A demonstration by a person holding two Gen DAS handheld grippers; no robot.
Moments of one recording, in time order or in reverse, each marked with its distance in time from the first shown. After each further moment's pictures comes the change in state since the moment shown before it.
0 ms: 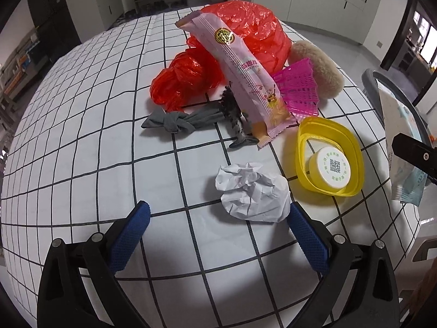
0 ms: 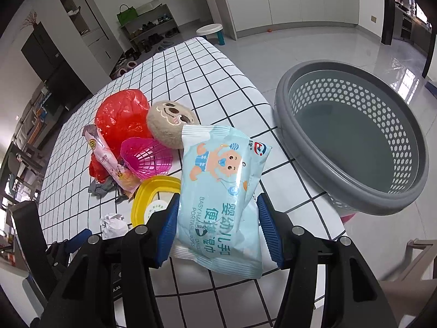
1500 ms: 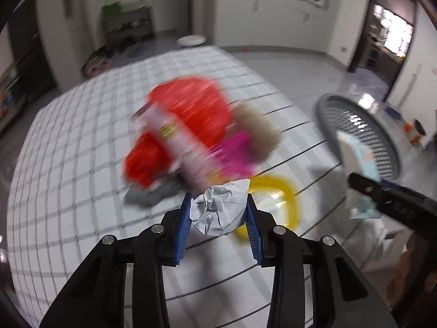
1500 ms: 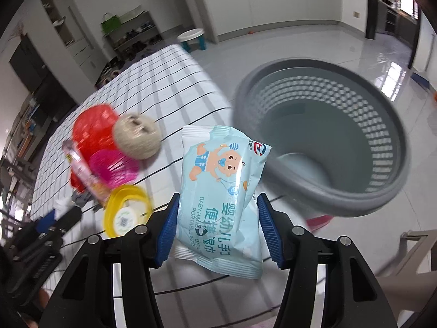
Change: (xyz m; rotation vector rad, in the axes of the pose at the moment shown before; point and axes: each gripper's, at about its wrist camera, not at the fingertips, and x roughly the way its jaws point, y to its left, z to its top) left arm -0.060 -0.027 0.068 0.165 -0.159 -0.139; right arm -0.011 -0.048 0.005 0.080 -0.043 -0.088
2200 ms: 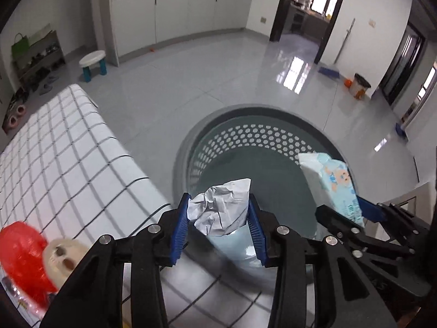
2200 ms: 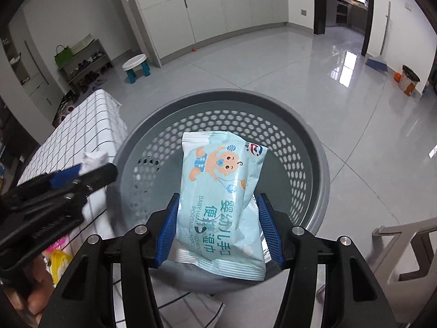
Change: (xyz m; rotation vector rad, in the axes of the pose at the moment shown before) left arm 0.119 -0.171 0.111 0.278 0.089 -0.287; right arm 0.003 -0.116 0.056 0.162 -0.061 -0.152
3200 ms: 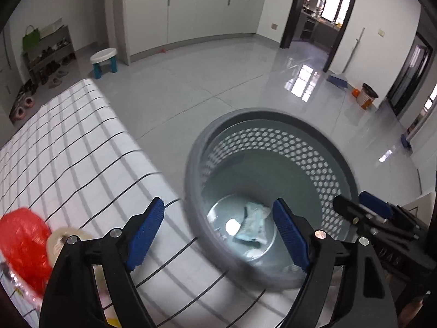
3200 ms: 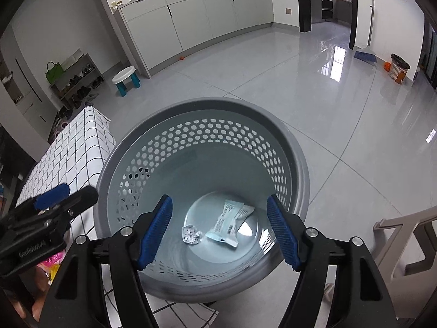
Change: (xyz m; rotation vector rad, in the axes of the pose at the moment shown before) left arm -0.025 0.004 -0.023 -0.053 -0.046 0.052; right arm -0.006 -0.021 -0.002 0.062 -0.046 -0.003
